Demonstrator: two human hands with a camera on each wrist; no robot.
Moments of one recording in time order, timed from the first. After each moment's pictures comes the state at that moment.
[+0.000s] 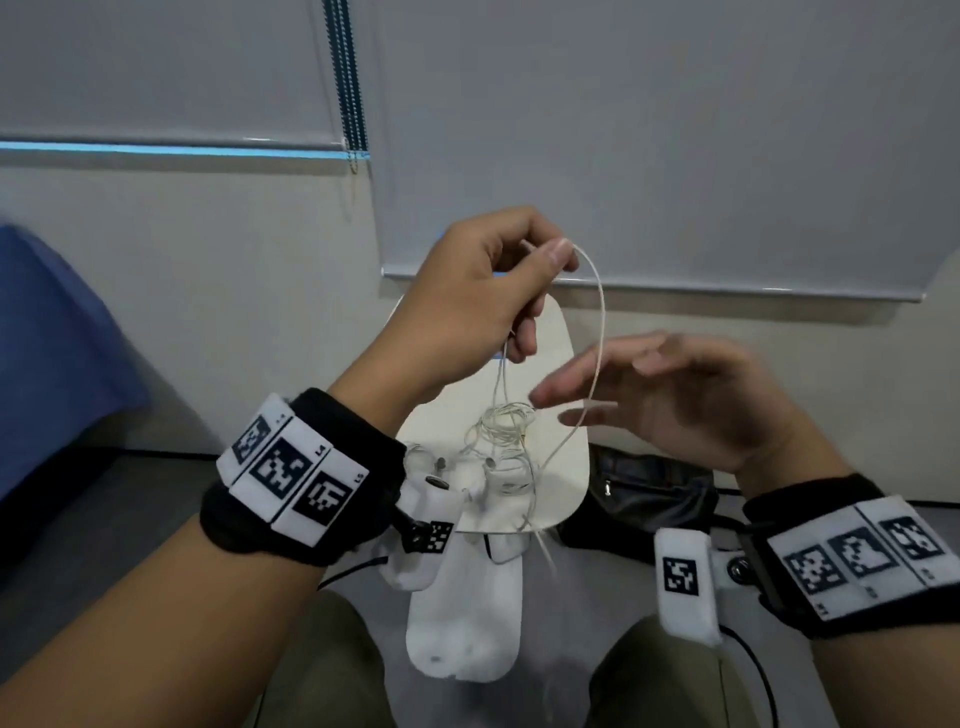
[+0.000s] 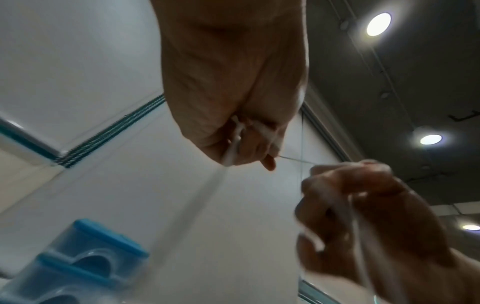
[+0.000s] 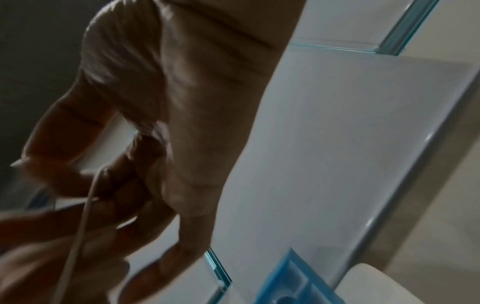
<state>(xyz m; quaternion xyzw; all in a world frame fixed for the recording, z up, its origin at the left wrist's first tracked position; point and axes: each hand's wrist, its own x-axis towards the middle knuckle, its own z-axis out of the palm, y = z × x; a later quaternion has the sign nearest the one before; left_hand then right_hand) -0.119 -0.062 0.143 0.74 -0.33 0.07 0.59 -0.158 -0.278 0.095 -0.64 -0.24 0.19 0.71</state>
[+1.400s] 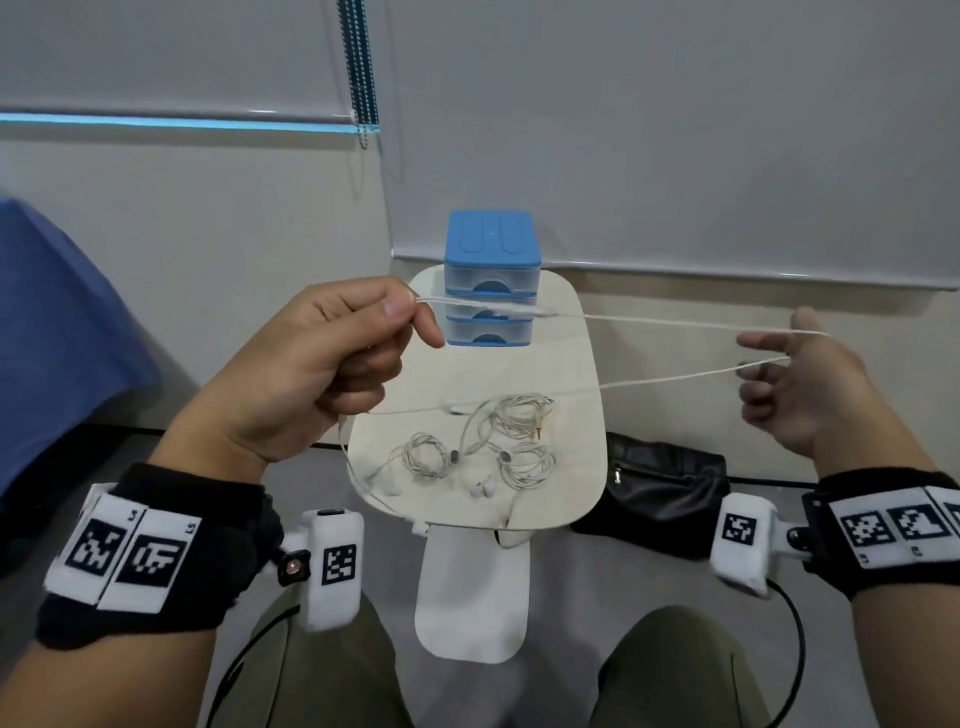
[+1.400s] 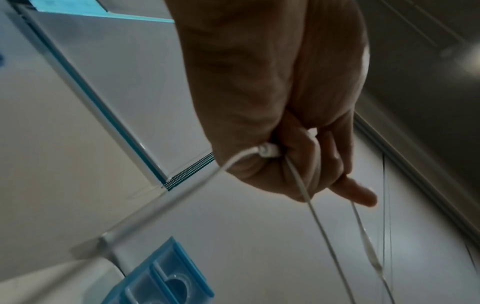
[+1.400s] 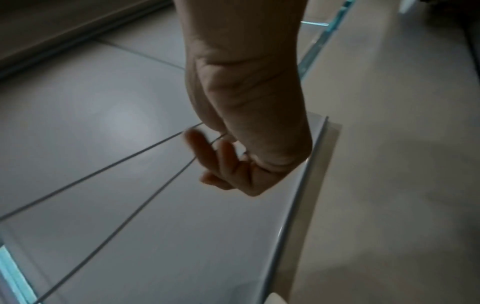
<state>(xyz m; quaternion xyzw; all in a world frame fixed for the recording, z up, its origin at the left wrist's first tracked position) -0.126 0.046 0.111 0.66 -0.24 -0.11 0.70 -0.109 -0.369 0.052 -0.57 0.31 -0.12 0.75</state>
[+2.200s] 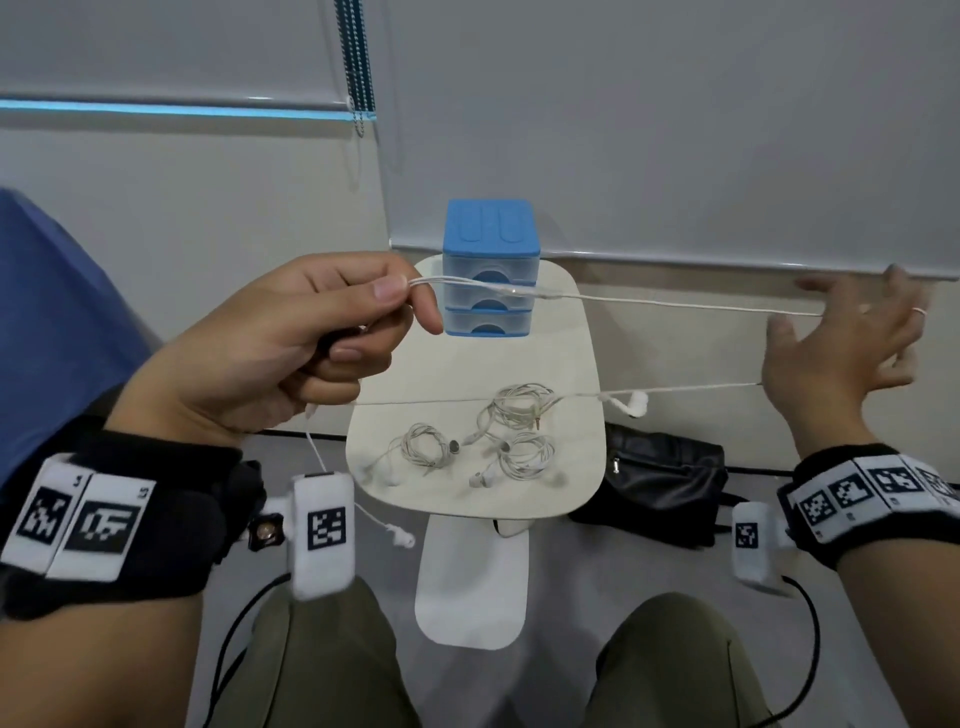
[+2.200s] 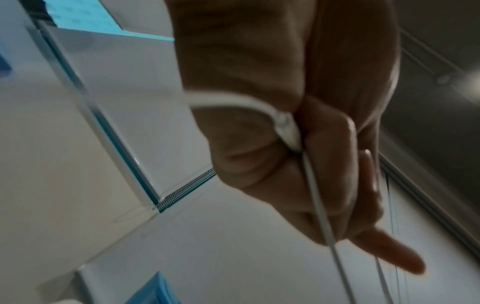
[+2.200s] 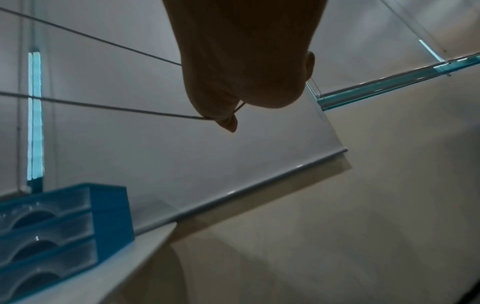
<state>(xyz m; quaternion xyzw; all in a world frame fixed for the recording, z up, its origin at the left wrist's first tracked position) -0.135 0.052 0.138 0.69 -0.24 -0.17 0.66 -0.098 -0.383 0.028 -0.85 0.29 -0.39 0.22</state>
